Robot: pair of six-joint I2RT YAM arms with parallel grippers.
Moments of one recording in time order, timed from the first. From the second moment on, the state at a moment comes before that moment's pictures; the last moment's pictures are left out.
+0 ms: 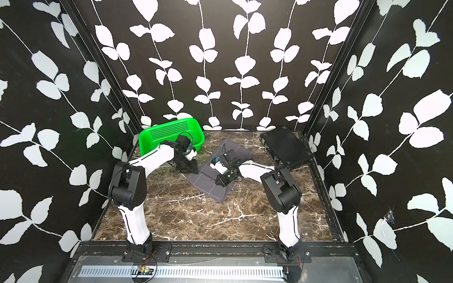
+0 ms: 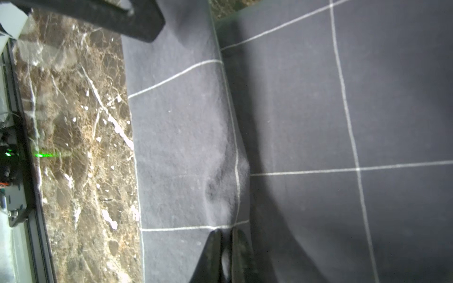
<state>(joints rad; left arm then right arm) -0.35 1.93 1.51 -0.95 0.28 -0.13 0.61 1.98 1.30 -0.42 -0.58 -0.14</state>
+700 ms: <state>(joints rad) -0.35 1.97 1.54 -0.95 0.35 -0.13 0.62 1.83 1.12 -0.34 -0.50 -0.03</state>
